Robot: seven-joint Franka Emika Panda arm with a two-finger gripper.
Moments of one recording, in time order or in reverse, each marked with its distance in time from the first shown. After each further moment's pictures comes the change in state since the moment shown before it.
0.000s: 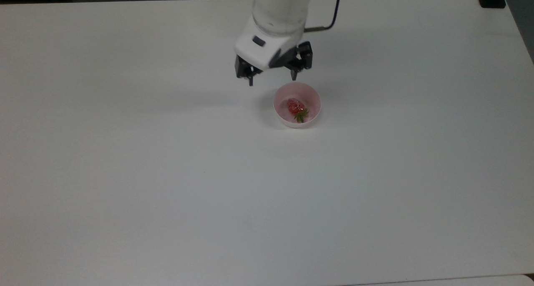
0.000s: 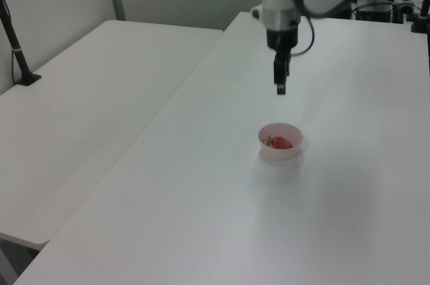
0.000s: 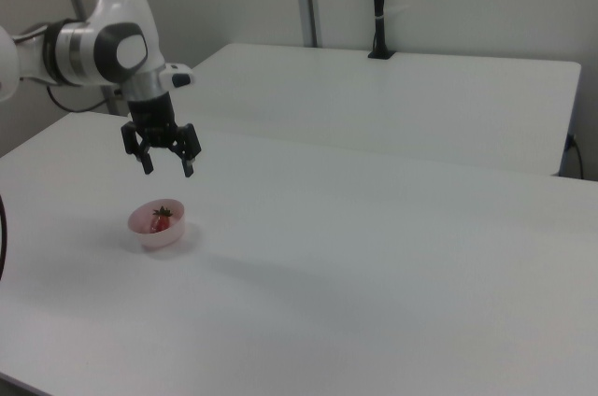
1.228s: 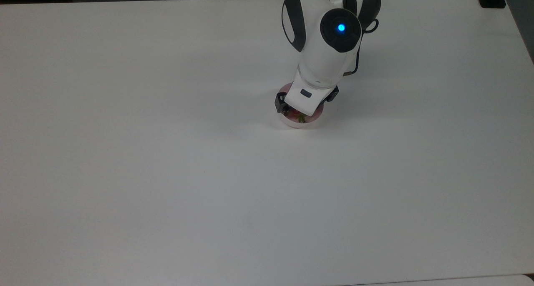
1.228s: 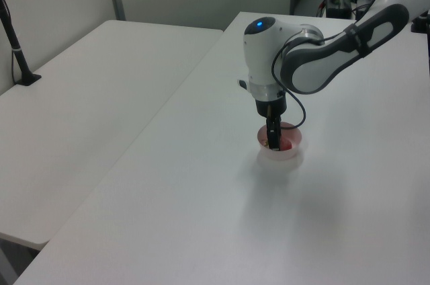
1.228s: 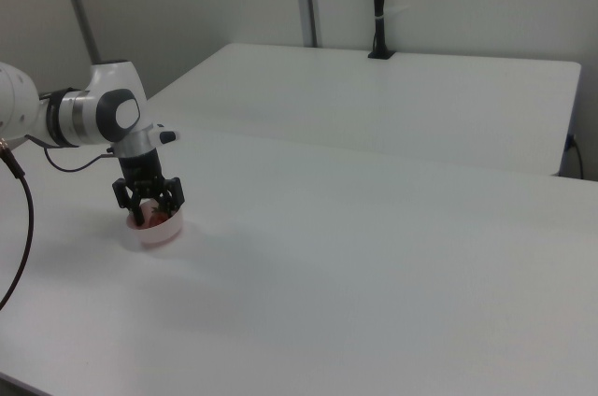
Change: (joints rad) arm 0.082 0.195 0.040 -0.048 -0.019 0.168 0.041
